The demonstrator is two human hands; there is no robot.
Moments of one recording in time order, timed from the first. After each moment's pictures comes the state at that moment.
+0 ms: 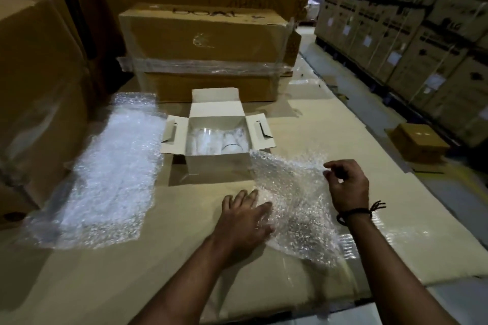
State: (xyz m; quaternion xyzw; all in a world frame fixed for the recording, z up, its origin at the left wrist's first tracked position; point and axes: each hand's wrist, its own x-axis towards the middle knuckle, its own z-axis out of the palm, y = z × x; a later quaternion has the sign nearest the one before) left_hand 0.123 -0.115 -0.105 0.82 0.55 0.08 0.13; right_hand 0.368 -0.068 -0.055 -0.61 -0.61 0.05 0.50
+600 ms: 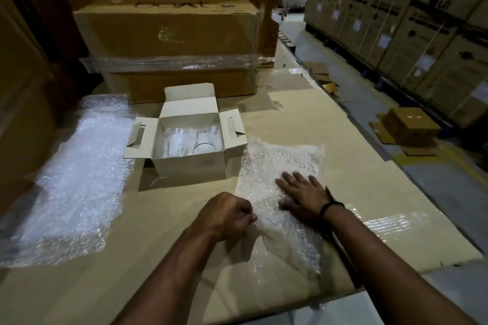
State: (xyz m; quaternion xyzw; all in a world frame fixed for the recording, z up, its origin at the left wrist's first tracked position) left_hand 0.150 -0.083 -0.088 0.83 0.49 0.15 0.21; right_hand 0.401 -0.047 -0.099 -0.58 -0.80 0.11 -0.10
